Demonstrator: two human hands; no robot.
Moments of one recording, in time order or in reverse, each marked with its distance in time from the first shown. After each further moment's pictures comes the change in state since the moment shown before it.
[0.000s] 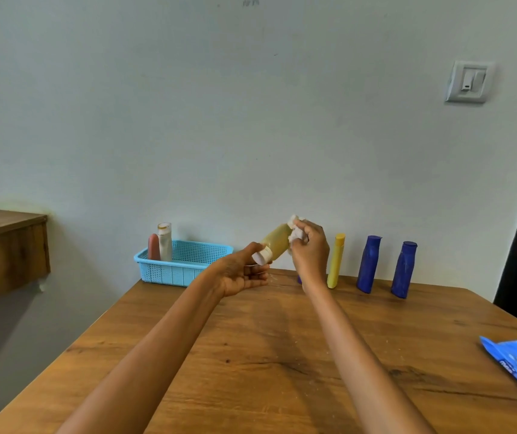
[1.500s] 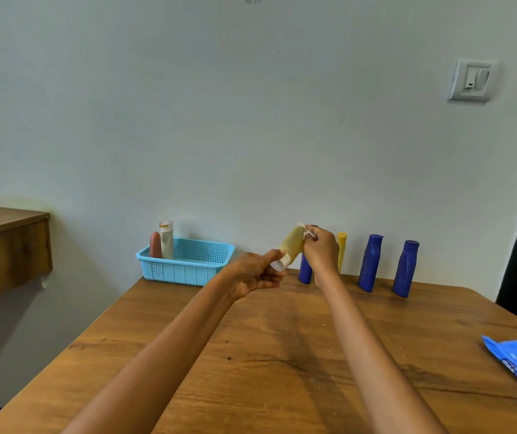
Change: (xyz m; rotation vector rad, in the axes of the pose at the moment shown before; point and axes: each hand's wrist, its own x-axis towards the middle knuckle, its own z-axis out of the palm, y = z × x) left_hand 0.000 -0.010 0.019 0.198 -0.012 0.065; right_hand 0.019 0.012 -0.010 -0.074 -0.094 0.202
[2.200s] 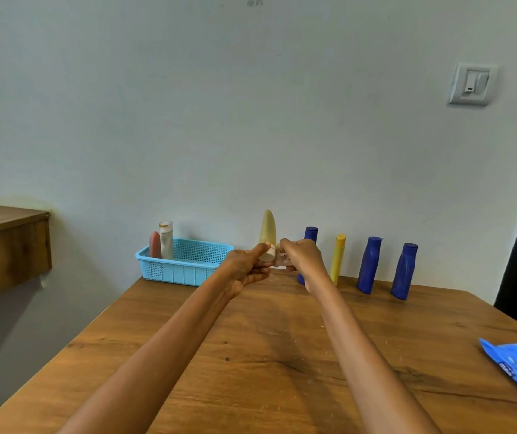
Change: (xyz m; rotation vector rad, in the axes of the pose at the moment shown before) left_hand 0.005 0.000 -0.007 -0.154 0.164 0.121; right_hand -0.025 -0.019 0.004 0.012 -0.273 0.172
